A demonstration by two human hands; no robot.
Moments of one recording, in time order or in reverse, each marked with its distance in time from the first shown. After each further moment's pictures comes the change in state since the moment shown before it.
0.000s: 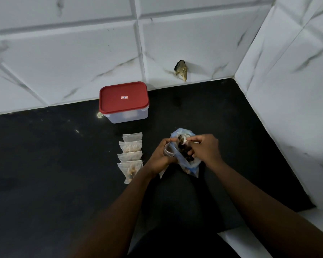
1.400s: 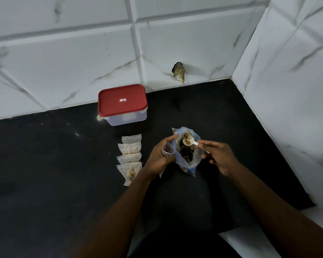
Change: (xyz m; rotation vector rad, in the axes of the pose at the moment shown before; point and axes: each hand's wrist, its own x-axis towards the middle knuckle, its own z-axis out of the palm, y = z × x) left_hand -0.001 0.004 0.000 0.000 0.018 0.135; right_hand -0.015 0.022 -0.045 0.413 -0.160 0.182
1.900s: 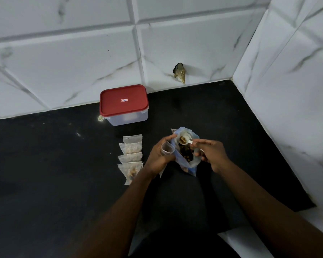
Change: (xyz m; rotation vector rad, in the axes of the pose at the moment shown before) left_hand -0.002 -0.001 -0.001 0.007 0.029 0.021; right_hand 0.003 -0.009 0.029 0.029 0.096 0.044
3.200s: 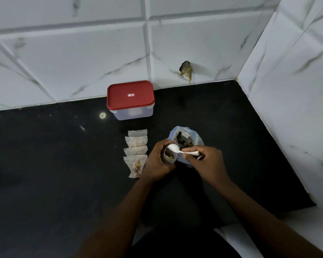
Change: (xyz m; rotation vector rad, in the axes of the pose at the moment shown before) left_hand -0.038 -0.021 -0.003 0.258 0.178 0.070; right_hand -0.061 0.025 0.018 -0.414 -0.072 -0.712
